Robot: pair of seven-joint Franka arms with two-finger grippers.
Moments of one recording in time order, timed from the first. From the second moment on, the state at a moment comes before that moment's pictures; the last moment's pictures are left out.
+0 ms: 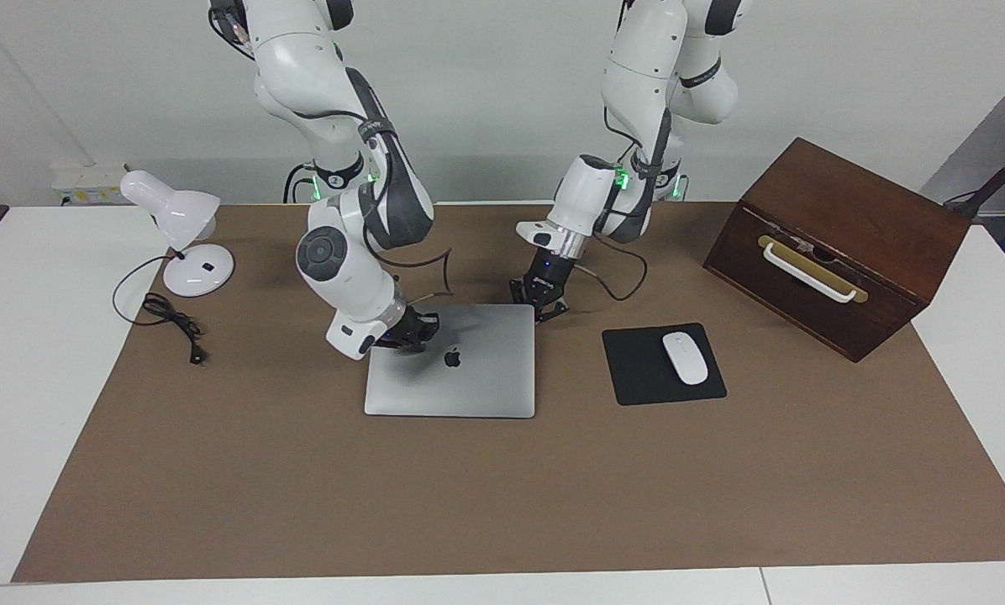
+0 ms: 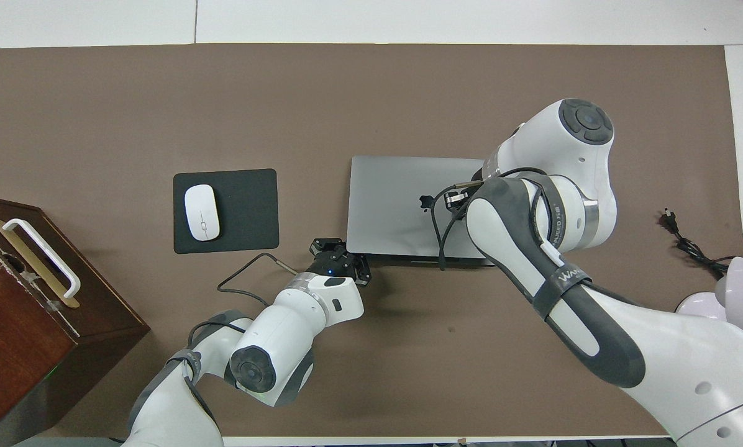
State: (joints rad) left arm -0.67 0.30 -0.08 -2.46 -0.19 3.50 0.15; right arm 0.24 0.36 0.05 -1.83 0.29 2.09 0.02
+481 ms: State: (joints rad) left arm -0.67 0.30 -0.08 -2.46 -0.19 3.50 0.16; right arm 0.24 0.34 0.05 -1.69 0.29 1.94 0.02
